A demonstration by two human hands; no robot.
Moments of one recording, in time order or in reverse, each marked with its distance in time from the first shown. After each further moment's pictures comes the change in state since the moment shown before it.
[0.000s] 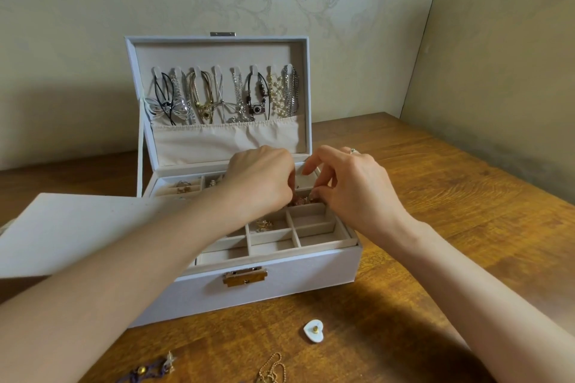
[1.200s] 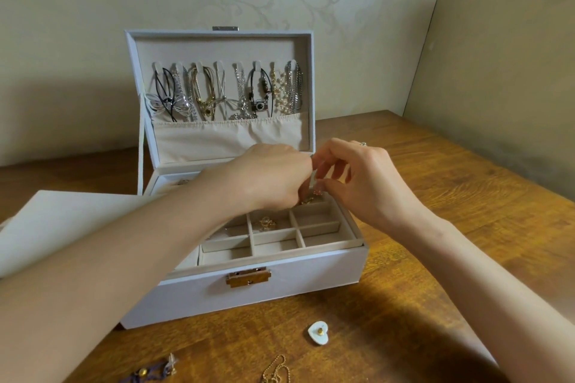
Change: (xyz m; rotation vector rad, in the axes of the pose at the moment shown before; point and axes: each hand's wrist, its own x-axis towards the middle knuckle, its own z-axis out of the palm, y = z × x) left_hand 0.006 0.001 -0.011 0.198 -0.196 0.286; right_hand 0.004 0.007 -0.006 0.191 0.010 -0.088
